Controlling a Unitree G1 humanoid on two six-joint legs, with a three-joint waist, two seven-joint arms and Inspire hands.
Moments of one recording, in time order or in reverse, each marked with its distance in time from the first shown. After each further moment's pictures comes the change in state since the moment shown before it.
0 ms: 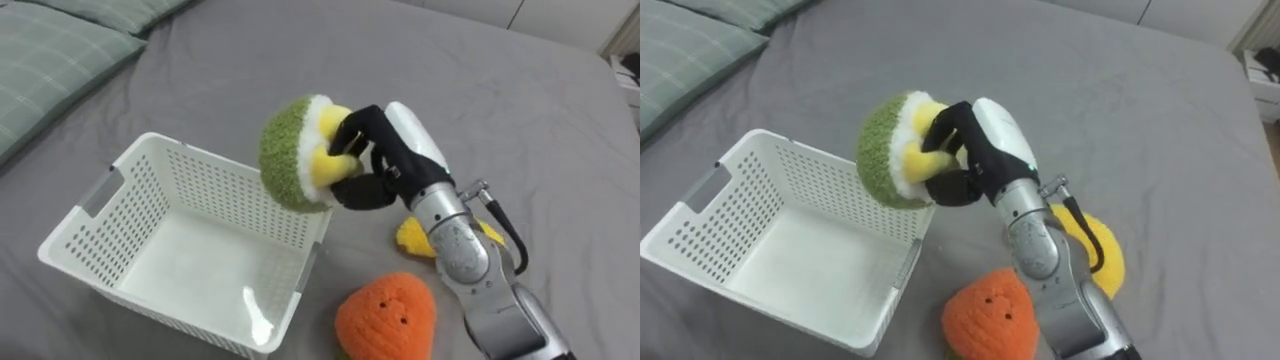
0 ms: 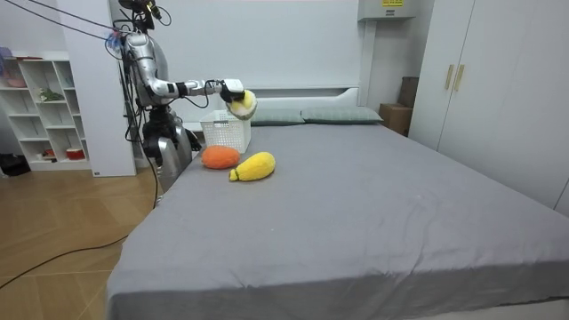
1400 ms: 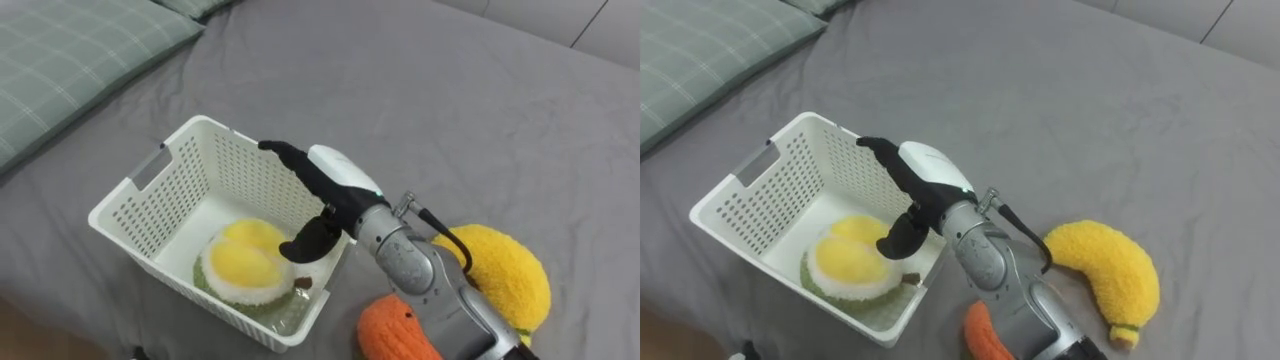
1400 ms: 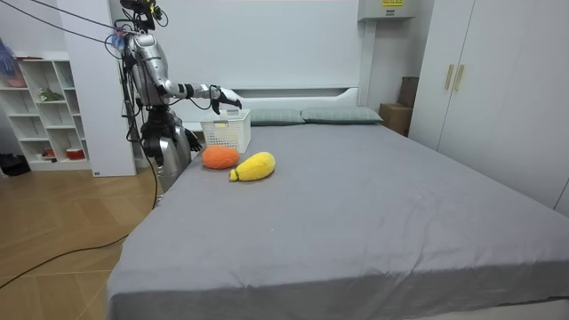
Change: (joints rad) left arm -0.071 0.010 -0.060 -0.010 0.002 -0.001 -0.075; right arm -0.058 0.050 0.165 0.104 -0.043 0.013 0.121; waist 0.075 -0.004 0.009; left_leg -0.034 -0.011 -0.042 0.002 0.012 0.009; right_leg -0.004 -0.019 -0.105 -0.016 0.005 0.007
